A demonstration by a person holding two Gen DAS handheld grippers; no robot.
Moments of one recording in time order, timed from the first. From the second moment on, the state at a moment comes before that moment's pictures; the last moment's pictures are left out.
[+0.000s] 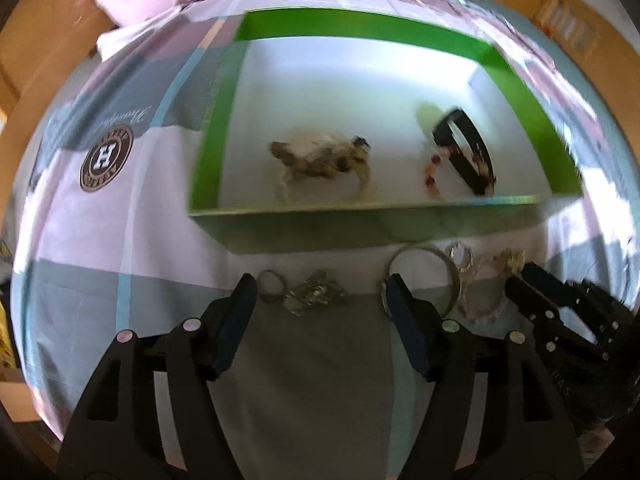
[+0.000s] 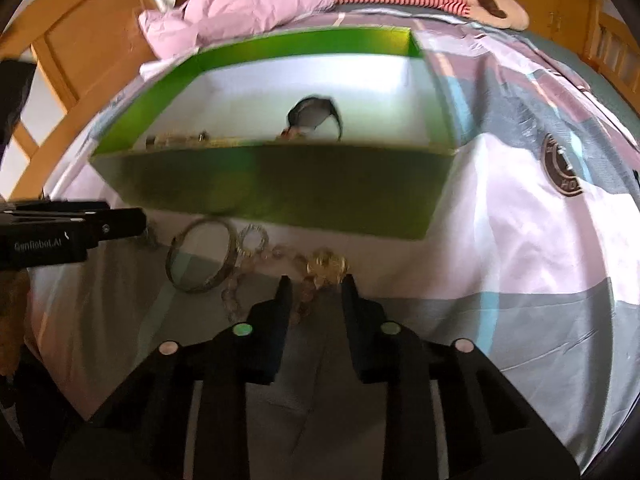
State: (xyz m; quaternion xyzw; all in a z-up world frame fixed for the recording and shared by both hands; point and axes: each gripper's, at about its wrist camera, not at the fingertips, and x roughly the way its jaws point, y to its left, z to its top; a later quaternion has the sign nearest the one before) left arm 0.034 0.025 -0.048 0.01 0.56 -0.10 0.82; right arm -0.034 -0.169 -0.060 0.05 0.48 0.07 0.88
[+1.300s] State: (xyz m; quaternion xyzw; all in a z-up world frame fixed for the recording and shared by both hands) left arm 0.043 0.011 -0.083 0.04 0.59 -0.07 0.81; right arm -0.034 -0.142 -0.079 -0.01 0.49 0.07 0.87
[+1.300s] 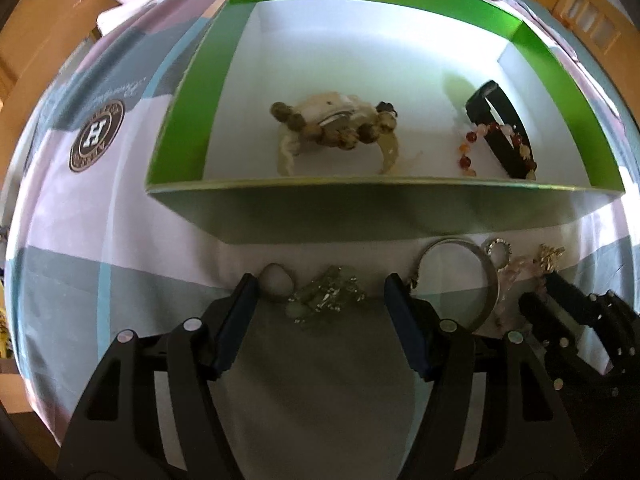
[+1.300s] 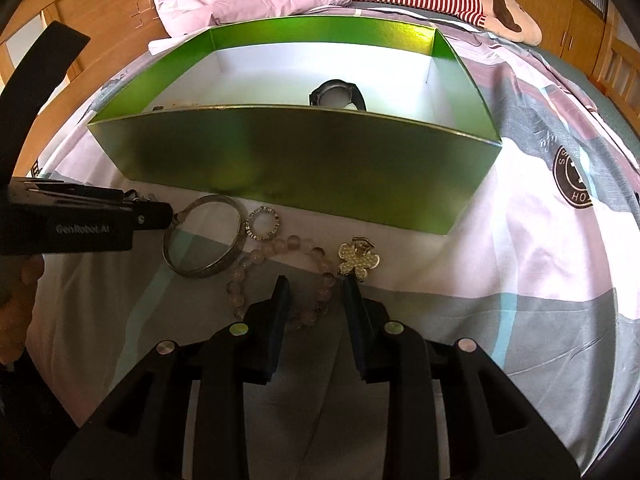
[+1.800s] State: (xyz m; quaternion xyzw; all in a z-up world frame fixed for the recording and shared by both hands) left arm 0.033 -0.007 -0.078 0.07 0.59 -0.07 0.80; right arm -0.035 -0.141 -0.076 -0.02 0.49 0.07 0.87
